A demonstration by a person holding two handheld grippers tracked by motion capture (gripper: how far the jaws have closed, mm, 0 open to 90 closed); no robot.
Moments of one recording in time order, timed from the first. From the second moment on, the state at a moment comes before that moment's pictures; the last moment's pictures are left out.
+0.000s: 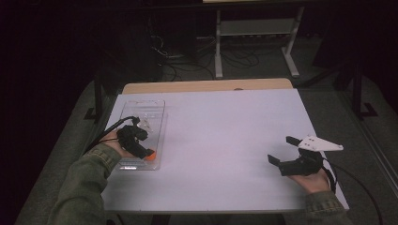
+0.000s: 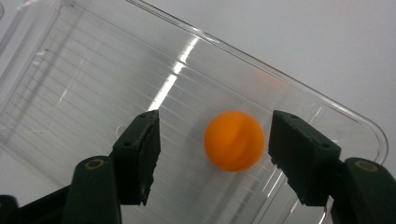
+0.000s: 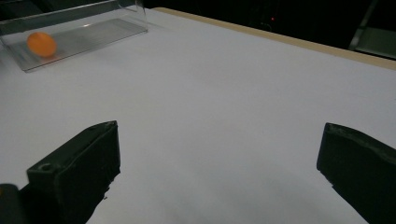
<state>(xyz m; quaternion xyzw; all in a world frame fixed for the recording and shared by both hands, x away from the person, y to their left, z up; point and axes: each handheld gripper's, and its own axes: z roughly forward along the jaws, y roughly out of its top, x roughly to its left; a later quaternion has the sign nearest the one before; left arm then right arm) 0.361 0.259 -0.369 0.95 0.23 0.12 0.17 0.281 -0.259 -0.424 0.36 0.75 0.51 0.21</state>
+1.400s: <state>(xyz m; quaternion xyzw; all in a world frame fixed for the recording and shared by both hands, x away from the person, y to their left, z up) 0.339 0.284 -0.343 0.91 0.26 0.16 0.29 0.279 -0.261 -0.422 0.37 0.75 0.51 0.21</state>
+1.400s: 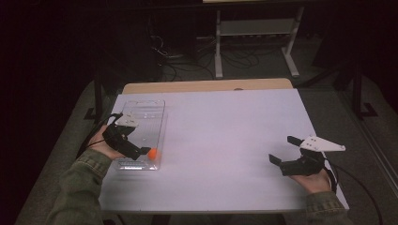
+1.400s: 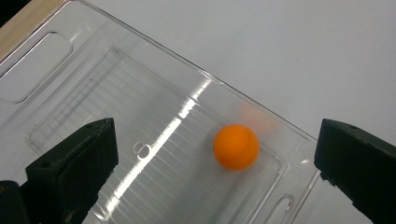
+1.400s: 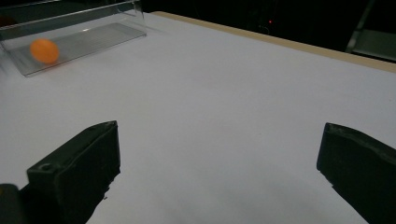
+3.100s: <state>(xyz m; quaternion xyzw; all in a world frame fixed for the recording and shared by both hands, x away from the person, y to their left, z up) 0.296 0.312 -0.370 0.82 0.30 0.19 0.44 0.279 -0.260 -0.423 0.36 0.75 0.51 0.21</state>
